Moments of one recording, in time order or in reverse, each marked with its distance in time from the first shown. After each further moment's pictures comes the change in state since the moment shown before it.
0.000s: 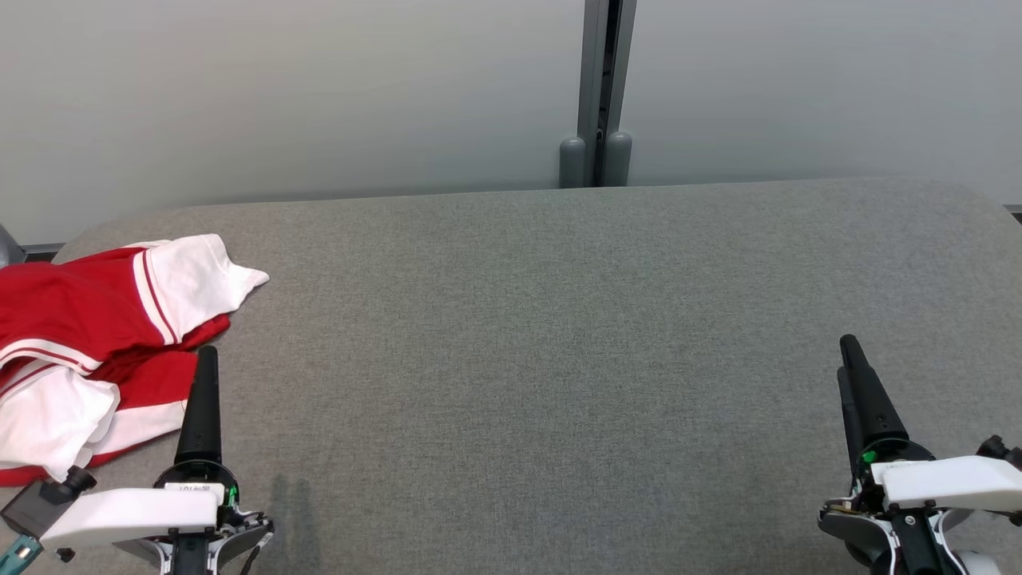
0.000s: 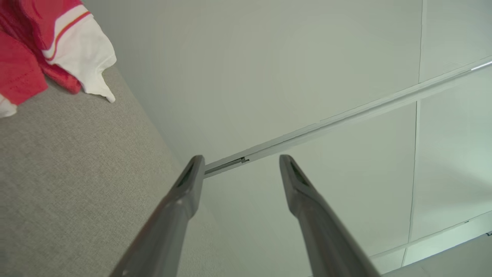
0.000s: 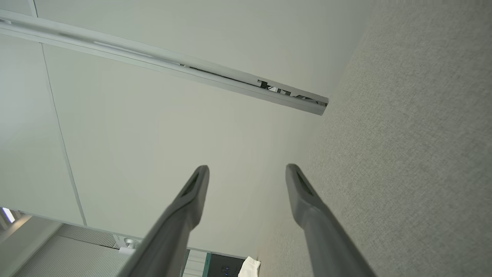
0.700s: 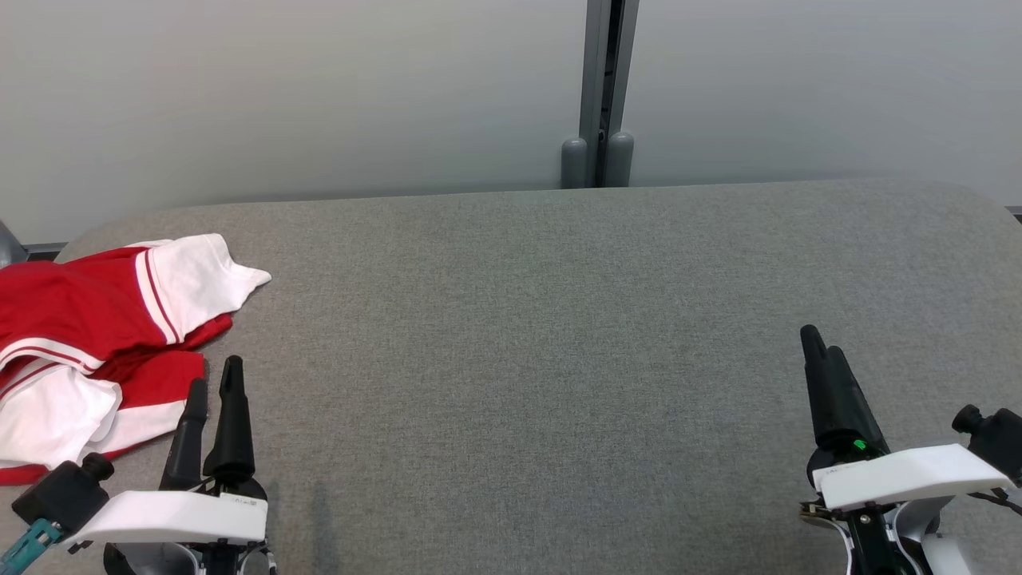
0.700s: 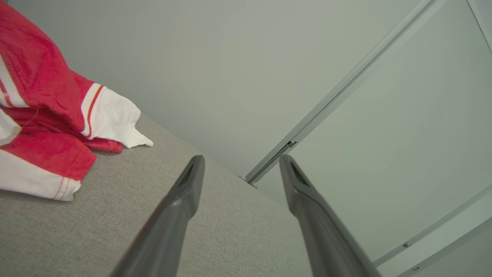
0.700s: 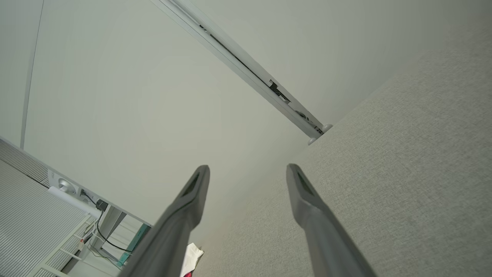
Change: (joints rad) left arm 0.009 -0.011 0.013 0.017 0.500 0.002 -0.066; right arm -0.019 -0.003 0.060 -0.011 -0.391 0.000 -0.066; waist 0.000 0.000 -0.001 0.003
